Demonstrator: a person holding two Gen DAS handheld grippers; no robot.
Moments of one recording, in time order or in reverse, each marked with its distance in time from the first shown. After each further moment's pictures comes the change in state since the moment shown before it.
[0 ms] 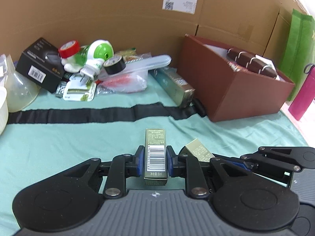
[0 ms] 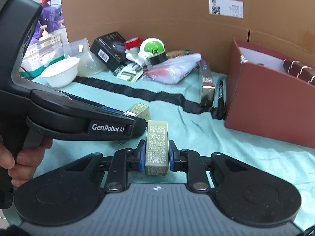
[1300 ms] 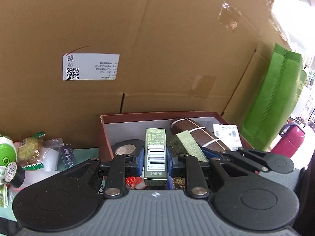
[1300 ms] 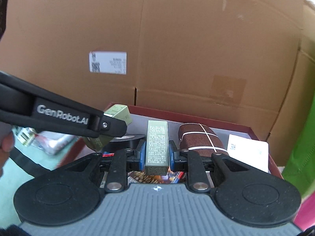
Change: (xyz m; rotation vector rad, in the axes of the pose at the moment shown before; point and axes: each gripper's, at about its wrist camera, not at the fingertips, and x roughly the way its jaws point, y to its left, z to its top) left arm 0.078 -0.091 0.139 0.006 -0.115 -0.229; right arm 0.008 -0.166 0.095 -0.008 -0.154 -0.324
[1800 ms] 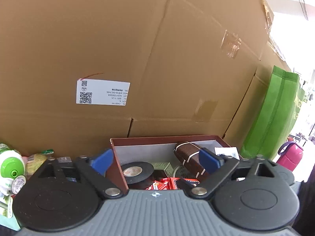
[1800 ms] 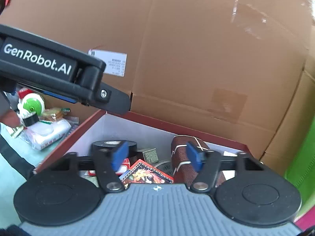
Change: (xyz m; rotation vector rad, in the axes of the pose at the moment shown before) left arm -0.027 0.008 -0.002 -0.010 -0.161 0.007; right arm -0.010 0.000 -0.007 -0.078 -0.075 -0.044
